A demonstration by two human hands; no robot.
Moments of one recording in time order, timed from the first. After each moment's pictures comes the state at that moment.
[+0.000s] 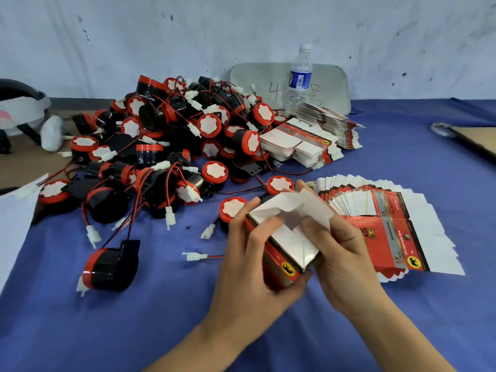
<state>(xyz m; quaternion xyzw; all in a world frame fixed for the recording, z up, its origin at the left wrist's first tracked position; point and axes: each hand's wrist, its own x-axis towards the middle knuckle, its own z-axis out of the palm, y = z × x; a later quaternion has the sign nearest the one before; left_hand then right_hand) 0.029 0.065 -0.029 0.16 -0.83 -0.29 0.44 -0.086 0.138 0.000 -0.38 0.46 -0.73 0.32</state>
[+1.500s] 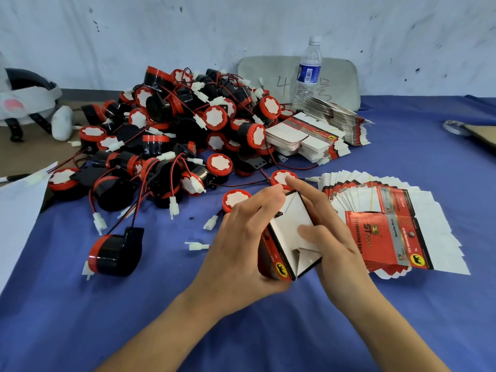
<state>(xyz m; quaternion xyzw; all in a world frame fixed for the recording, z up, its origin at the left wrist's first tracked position) 0.033 0.037 -0.024 0.05 -0.88 -0.22 0.42 -0.082 0.141 0.002 -0.45 0.49 -0.68 0.31</state>
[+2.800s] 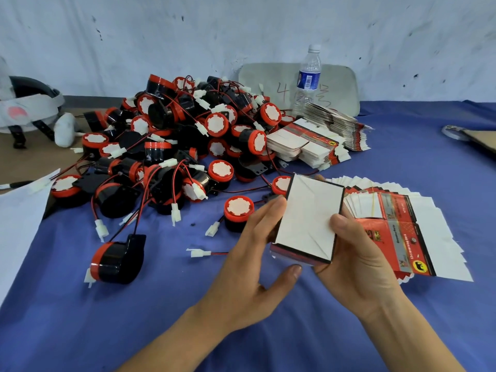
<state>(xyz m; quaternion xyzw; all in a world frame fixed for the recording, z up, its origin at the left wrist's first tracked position) 0.034 0.050 -0.028 0.06 -0.84 -0.38 0.39 -0.093 0.143 0.012 -0.23 0.29 -0.78 0.50</state>
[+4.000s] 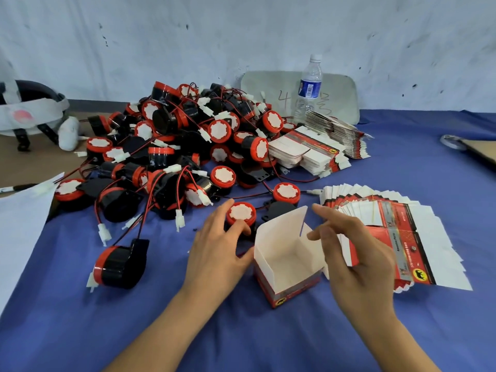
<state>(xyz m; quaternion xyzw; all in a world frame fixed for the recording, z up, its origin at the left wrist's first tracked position) 0.038 0.003 -0.041 0.34 -0.90 -0.16 0.24 -0.092 0.148 -0.004 -0.51 0.63 -0.57 -0.15</state>
